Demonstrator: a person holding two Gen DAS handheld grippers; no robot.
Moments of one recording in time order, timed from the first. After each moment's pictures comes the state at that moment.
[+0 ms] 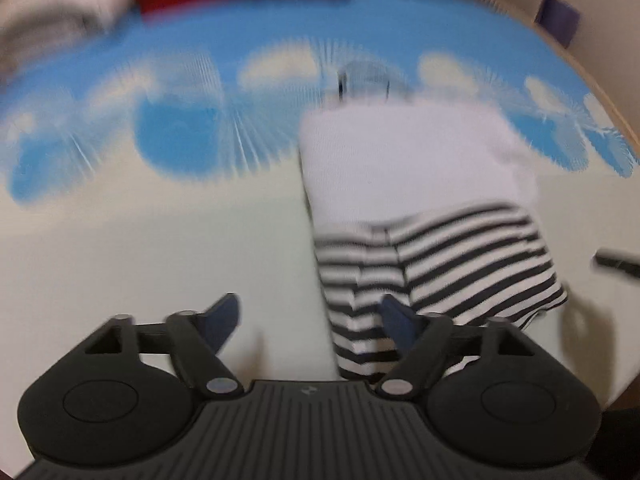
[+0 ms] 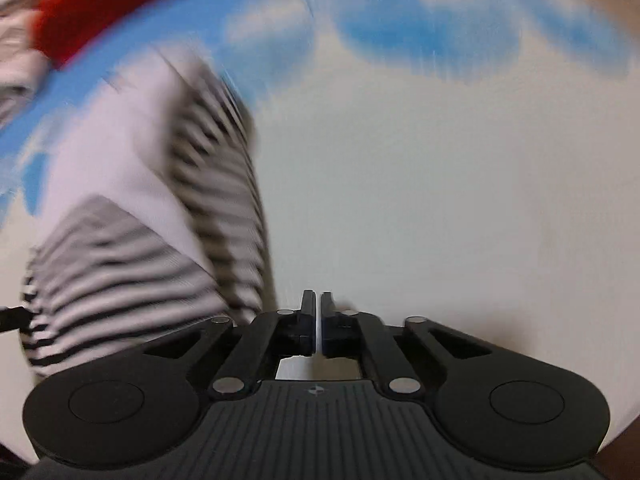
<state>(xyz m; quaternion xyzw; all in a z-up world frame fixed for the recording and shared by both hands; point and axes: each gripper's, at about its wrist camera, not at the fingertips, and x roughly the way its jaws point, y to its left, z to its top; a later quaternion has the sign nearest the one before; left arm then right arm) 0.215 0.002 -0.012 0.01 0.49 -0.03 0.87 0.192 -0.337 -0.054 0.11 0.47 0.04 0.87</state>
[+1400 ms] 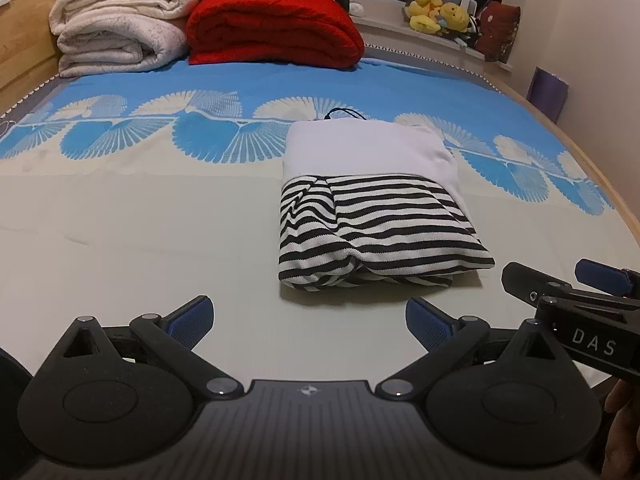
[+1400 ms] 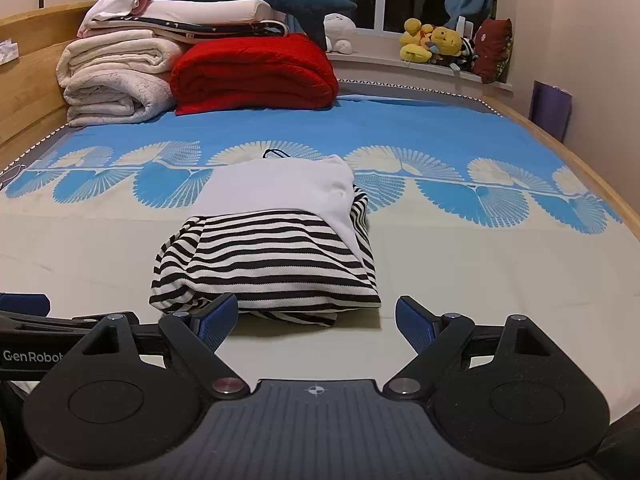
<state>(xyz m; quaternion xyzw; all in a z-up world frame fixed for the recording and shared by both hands) 0.049 -0.055 -0.017 -0.06 0.40 0.02 0.92 0.028 -0.239 -0.012 0.01 0.32 0.08 0.94</state>
